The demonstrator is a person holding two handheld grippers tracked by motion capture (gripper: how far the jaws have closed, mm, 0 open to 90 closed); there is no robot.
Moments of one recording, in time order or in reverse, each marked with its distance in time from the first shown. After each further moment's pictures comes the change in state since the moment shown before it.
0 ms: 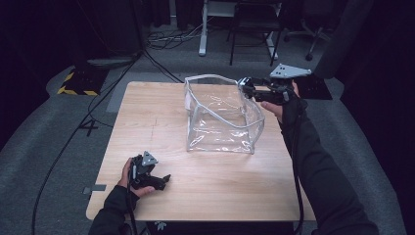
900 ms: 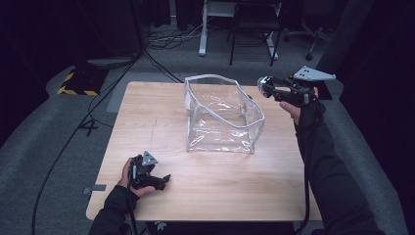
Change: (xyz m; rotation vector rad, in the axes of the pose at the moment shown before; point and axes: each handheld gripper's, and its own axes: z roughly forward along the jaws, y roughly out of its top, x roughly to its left) left arm 0.000 0.000 0.000 0.000 0.000 0.000; right arm -0.033 -0.023 -0.040 -0.044 -0.106 0.065
